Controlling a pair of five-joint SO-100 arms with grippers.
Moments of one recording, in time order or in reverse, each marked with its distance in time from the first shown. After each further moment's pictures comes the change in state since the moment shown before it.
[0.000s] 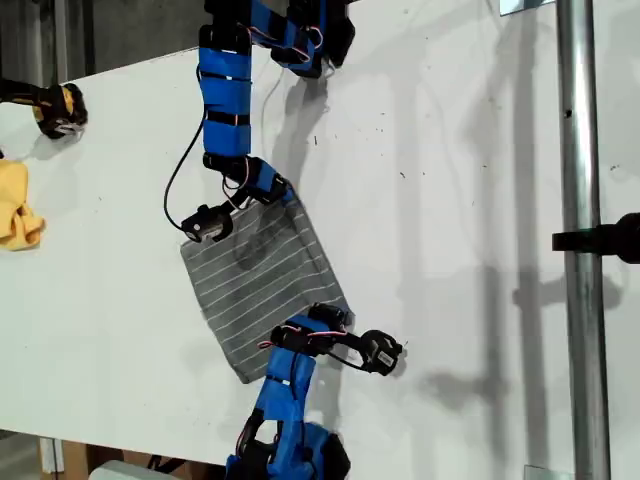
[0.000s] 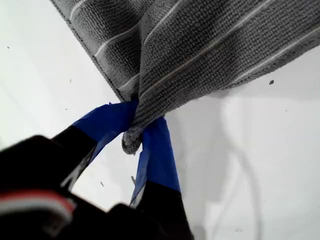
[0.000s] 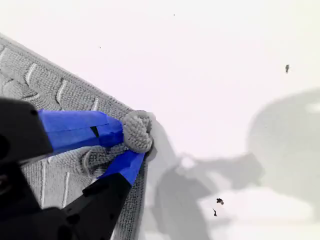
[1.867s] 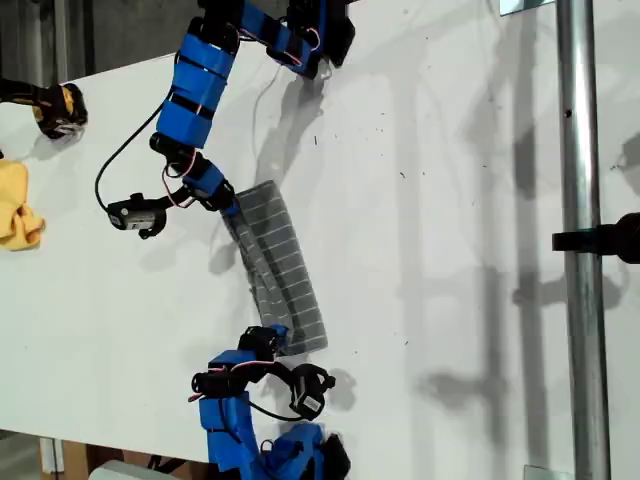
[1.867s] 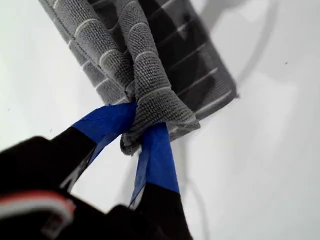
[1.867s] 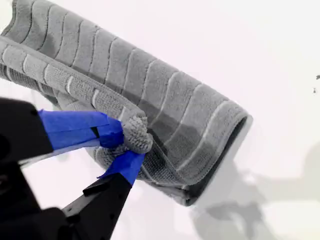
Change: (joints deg) arm 0 -20.0 27.9 5.6 13.3 24.1; arm 1 13.3 -2.5 -22.0 3.0 -7.6
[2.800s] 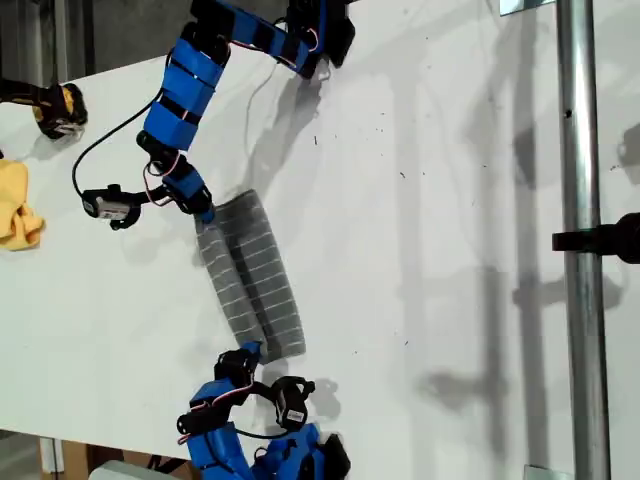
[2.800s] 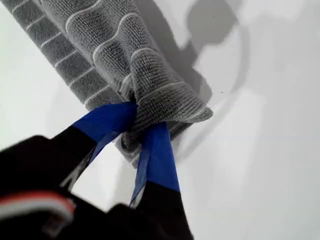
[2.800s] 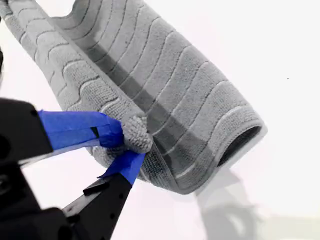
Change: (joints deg) arm 0 -12.6 18.9 19.6 -7.0 1.3; arm 1 6.2 -3.5 -0.1 -9.9 0.6
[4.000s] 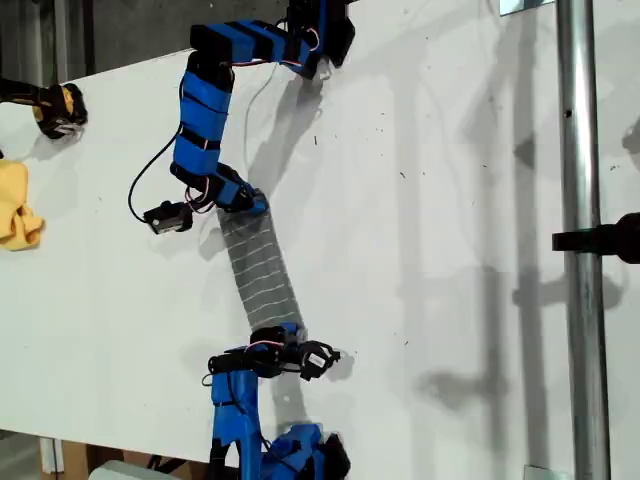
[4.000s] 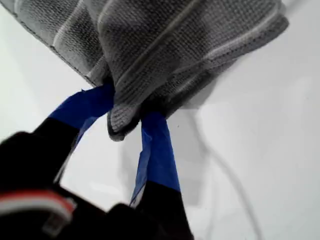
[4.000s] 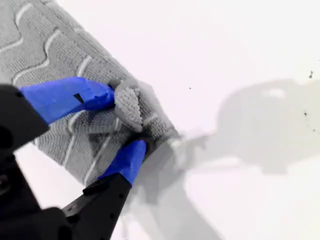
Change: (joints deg) arm 0 8.7 -30.0 -10.5 6.2 -14.8; arm 1 -3.2 -13.5 0.8 14.4 8.3
